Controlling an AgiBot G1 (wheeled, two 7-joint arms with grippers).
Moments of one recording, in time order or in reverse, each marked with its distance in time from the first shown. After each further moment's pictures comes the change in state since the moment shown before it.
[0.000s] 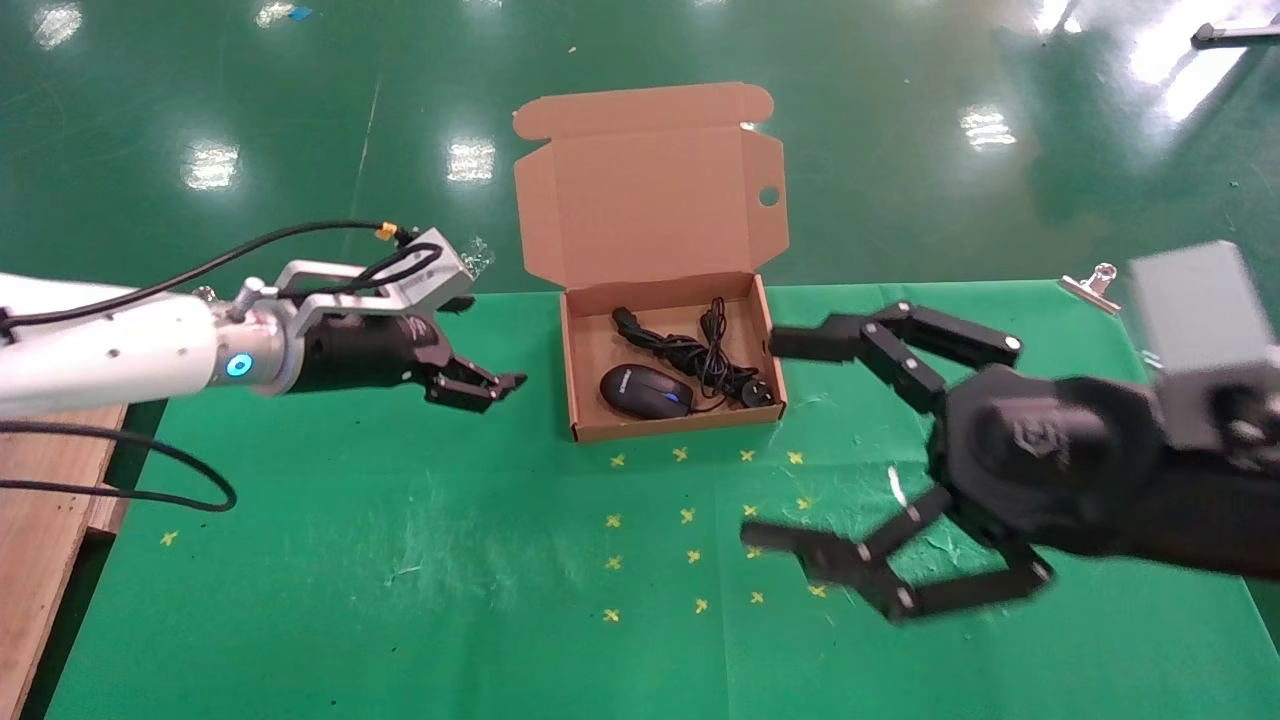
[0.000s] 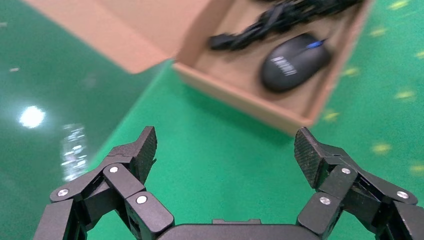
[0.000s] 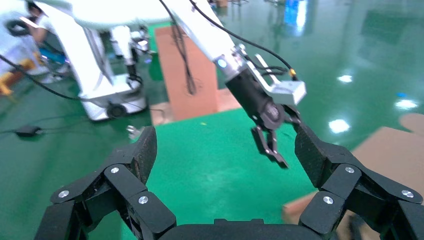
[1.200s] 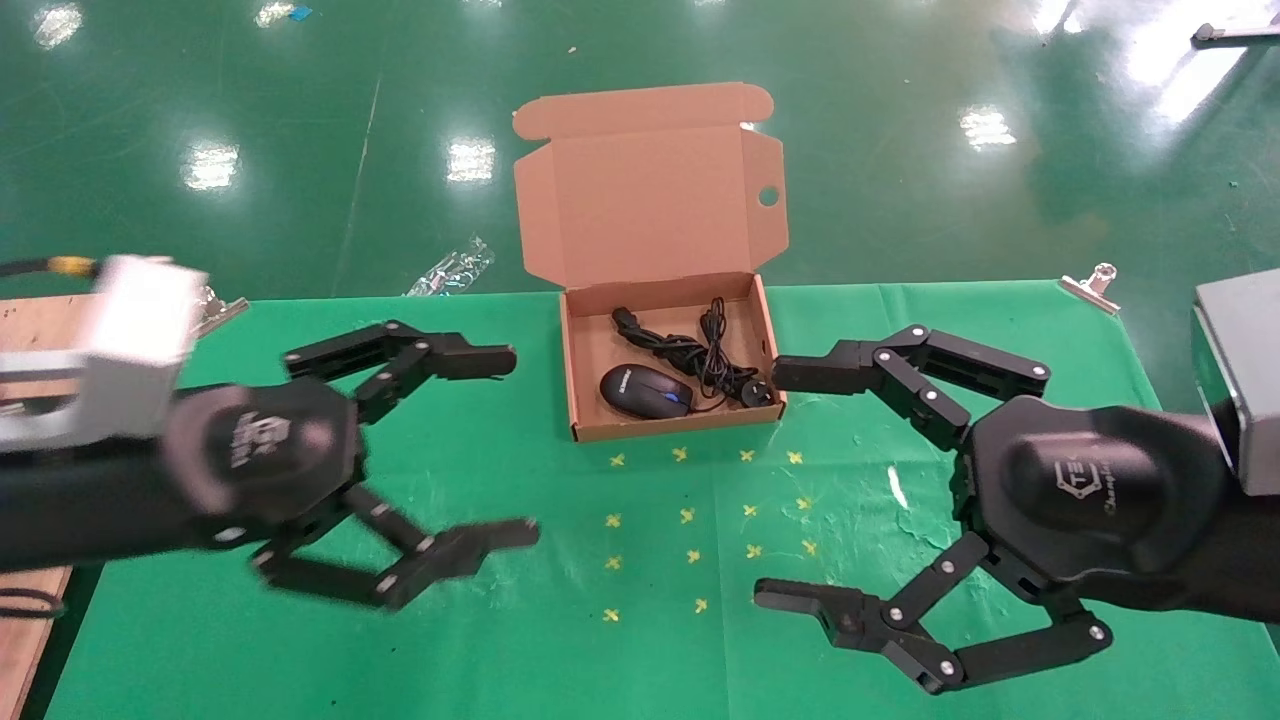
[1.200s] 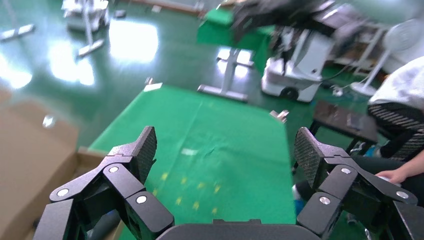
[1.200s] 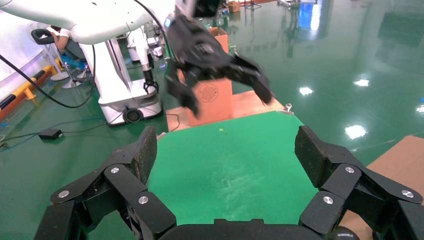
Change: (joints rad) left arm 0.376 -0.285 -0.517 -0.280 -0.791 0.518 0.324; right arm -0.033 0.041 0.018 0.055 0.059 -0.027 0.035
